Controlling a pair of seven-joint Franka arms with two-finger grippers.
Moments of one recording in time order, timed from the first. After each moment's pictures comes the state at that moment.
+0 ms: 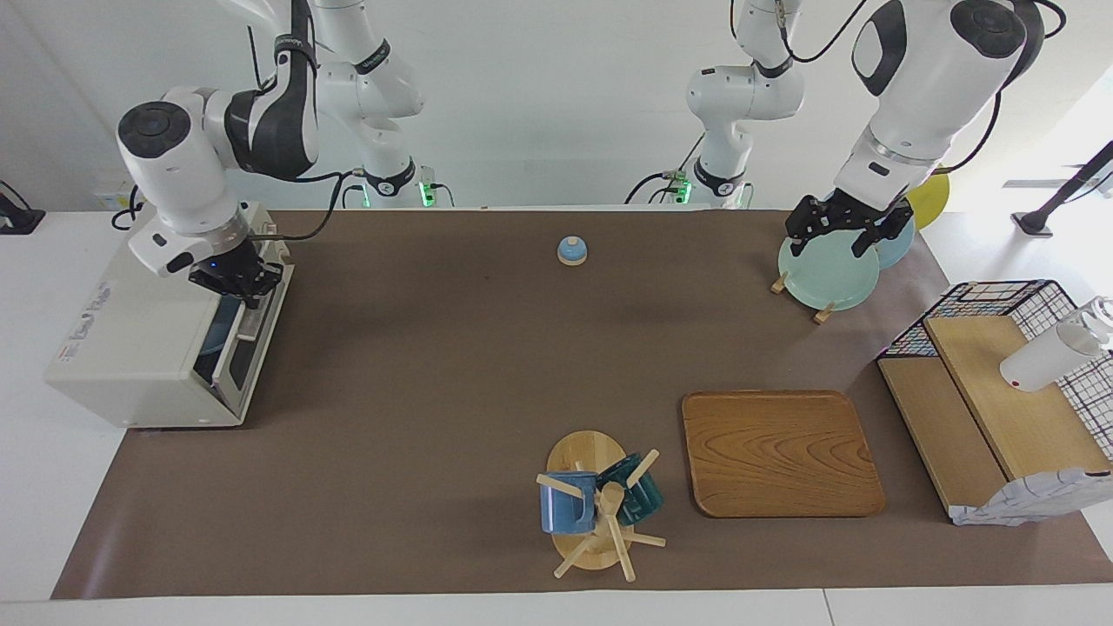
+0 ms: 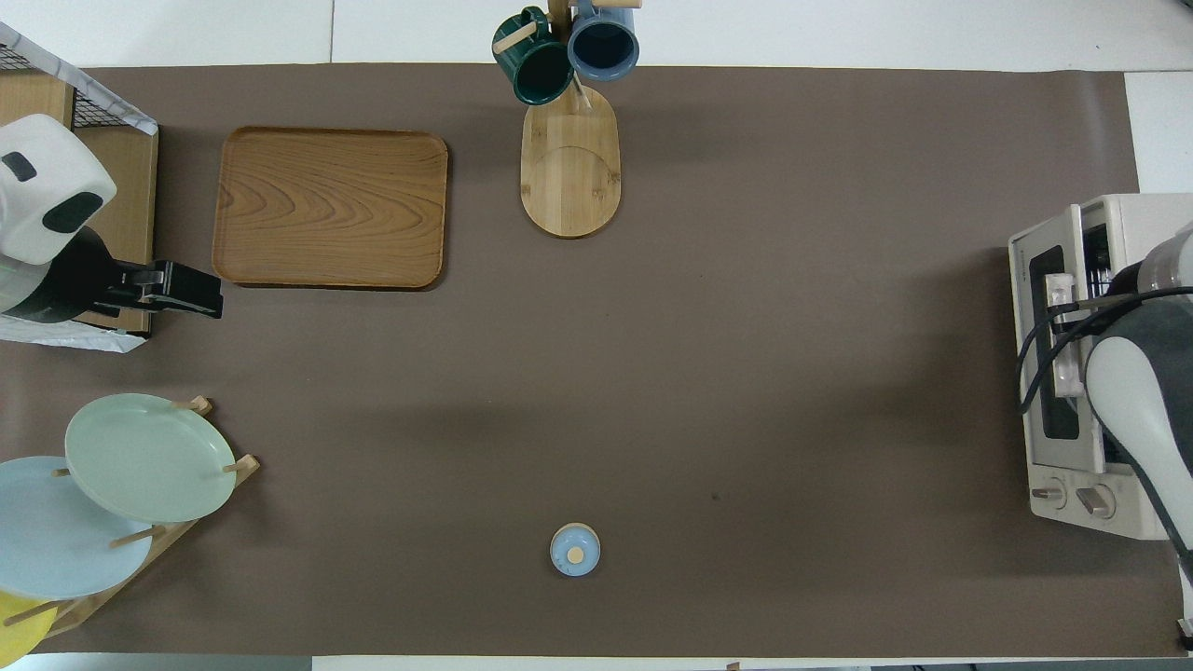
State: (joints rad) left arm -0.12 -0.04 -0.03 -1.70 -0.02 1.63 -0.05; right arm -0.06 -0.03 -0.05 -2.01 -0.16 1.94 -0.13
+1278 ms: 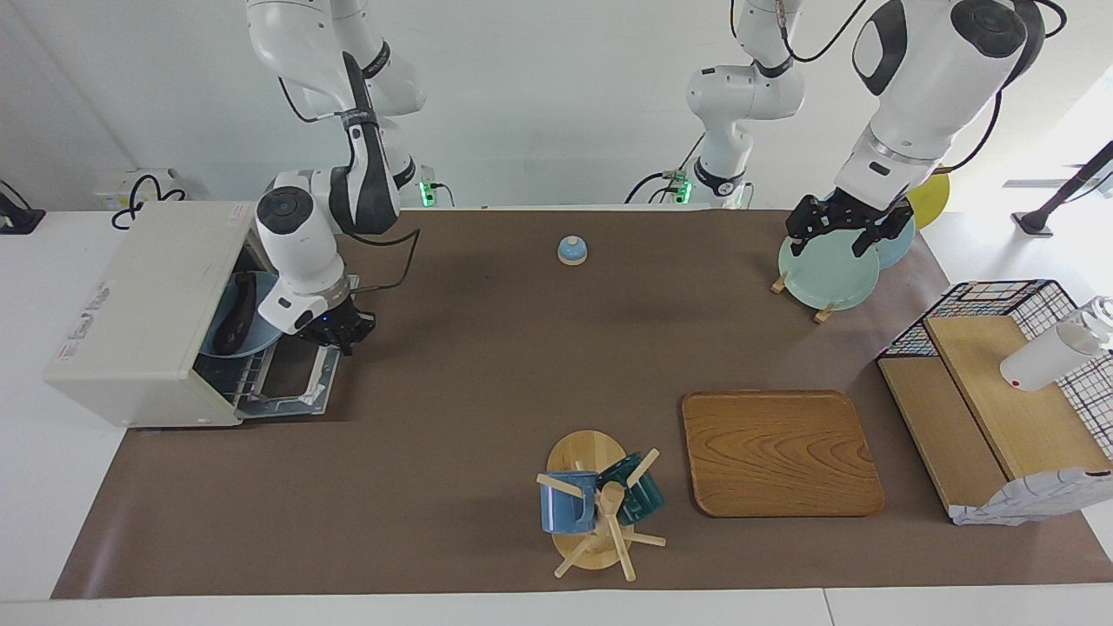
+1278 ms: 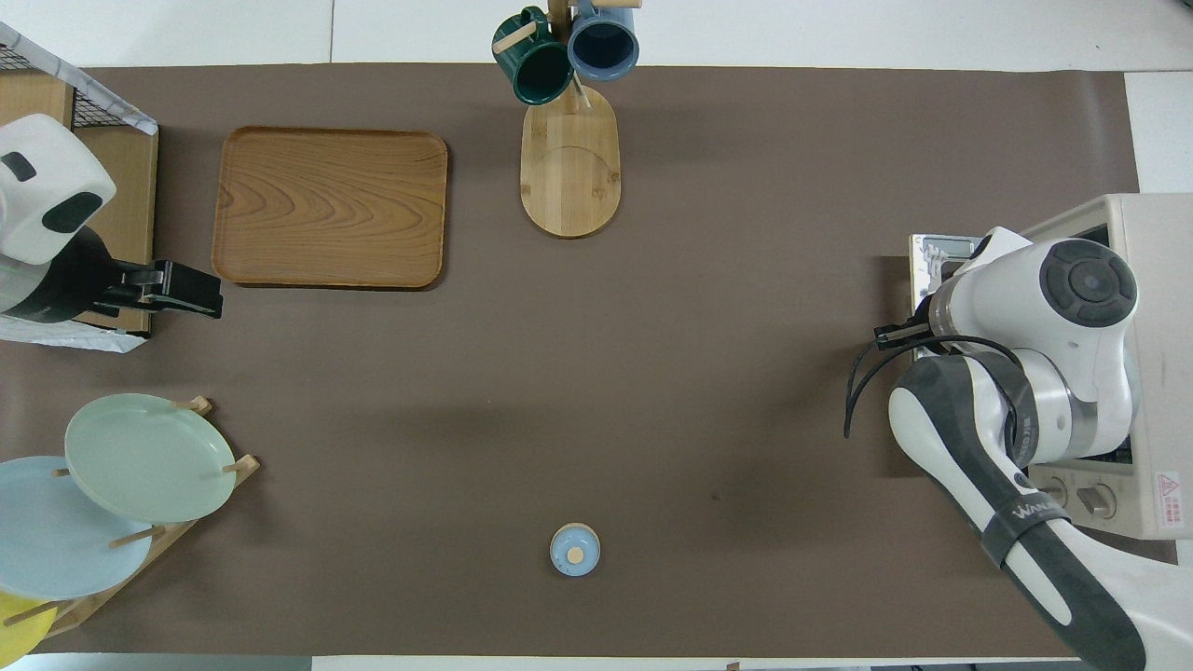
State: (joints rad) left arm -0.12 -0.04 -0.03 -1.70 -0.02 1.63 -0.05; right arm 0.05 0.11 -0.01 -2.22 -0.10 2.33 -0.07
